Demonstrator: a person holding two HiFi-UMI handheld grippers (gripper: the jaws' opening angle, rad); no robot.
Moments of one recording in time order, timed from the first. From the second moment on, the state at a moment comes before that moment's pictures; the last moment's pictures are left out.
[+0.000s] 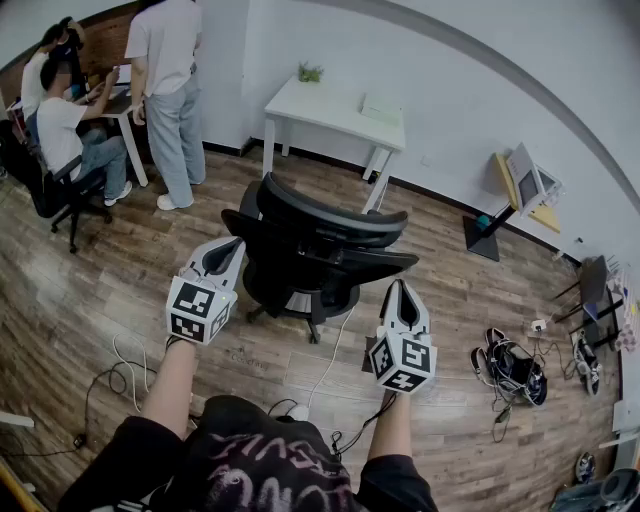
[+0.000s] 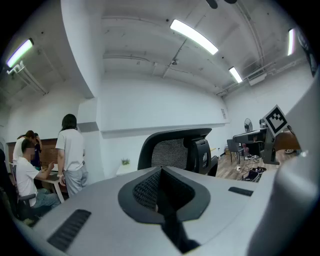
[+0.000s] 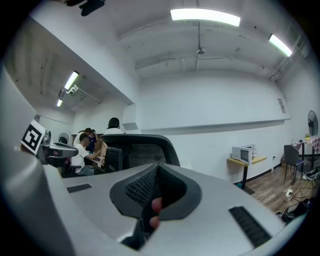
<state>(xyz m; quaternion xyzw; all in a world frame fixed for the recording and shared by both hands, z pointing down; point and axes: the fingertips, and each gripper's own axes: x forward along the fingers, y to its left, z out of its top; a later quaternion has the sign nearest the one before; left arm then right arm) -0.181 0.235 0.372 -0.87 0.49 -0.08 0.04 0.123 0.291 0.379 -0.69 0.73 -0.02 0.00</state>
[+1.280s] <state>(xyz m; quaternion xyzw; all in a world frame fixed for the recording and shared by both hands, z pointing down) -0.207 0.223 0.385 -0.88 0.46 -0.08 0.05 0.103 0.298 0.379 -0.71 0.70 0.03 -0.03</state>
